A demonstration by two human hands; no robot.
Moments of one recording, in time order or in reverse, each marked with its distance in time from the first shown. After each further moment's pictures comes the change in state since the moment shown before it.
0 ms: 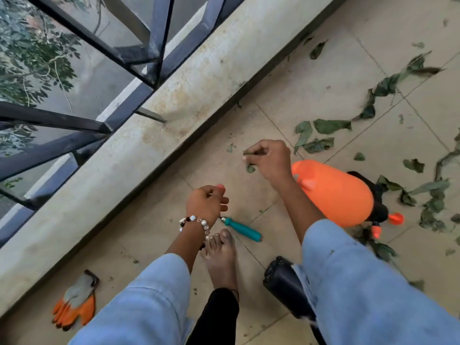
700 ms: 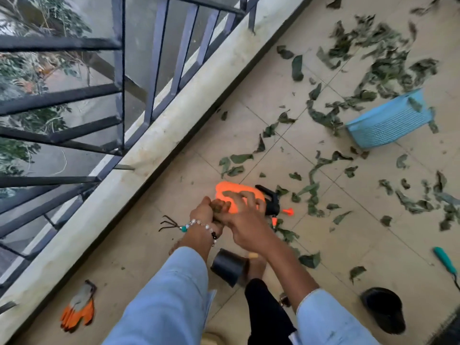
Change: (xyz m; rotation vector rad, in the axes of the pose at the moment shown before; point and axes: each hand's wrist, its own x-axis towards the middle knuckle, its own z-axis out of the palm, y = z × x) left_hand -0.235 0.147 0.119 -0.794 -0.031 -0.403; right_hand -0.227 -0.117 -0.250 -0.763 -0.315 -0.483
